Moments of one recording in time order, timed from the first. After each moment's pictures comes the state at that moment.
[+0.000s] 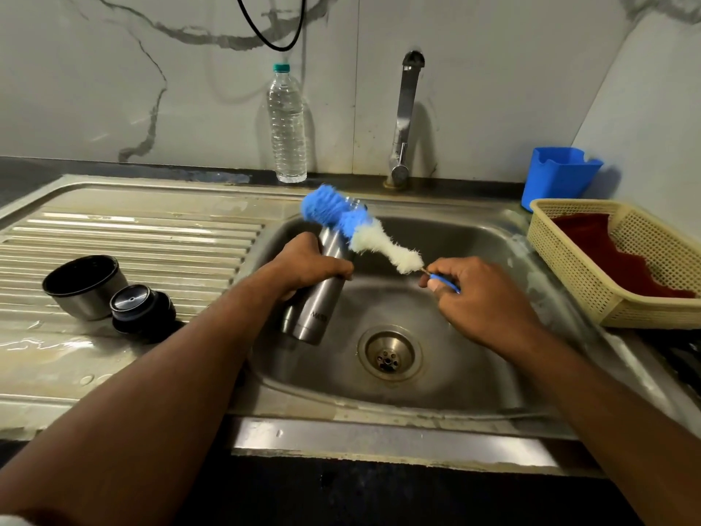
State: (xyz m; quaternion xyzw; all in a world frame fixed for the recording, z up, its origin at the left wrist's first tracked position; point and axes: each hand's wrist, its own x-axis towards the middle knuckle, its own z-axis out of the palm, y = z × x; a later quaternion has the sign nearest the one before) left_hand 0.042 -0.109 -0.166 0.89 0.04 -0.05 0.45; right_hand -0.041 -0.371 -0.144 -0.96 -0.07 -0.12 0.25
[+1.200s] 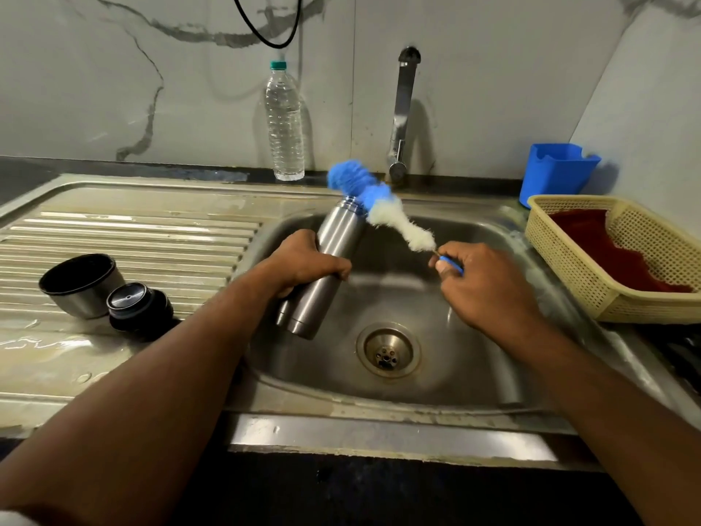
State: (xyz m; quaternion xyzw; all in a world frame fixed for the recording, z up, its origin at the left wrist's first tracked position) left_hand 0.042 -0.109 -0.167 0.89 0.05 -0.05 0.45; right_hand -0.043 -0.369 -0.140 -0.96 -0.06 -0.16 0.24
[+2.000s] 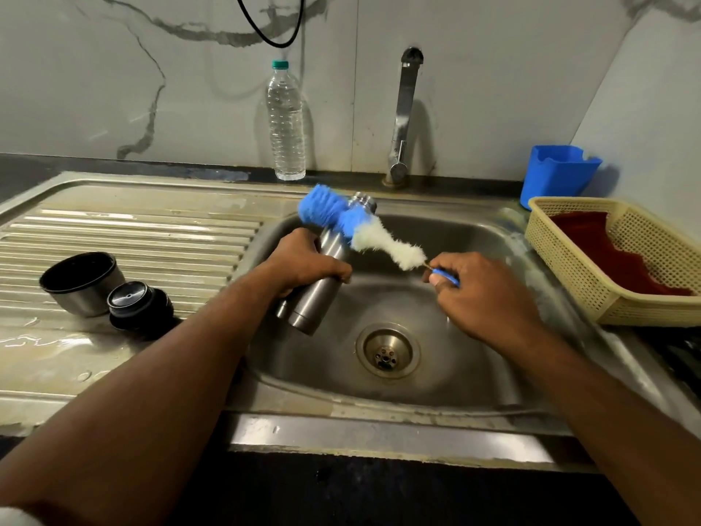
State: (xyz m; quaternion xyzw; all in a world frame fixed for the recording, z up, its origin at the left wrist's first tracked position) left_hand 0.045 -0.108 -0.170 0.90 0.03 -0.03 0.43; right_hand -0.047 -0.369 -0.139 -0.96 -0.06 -0.13 0.22
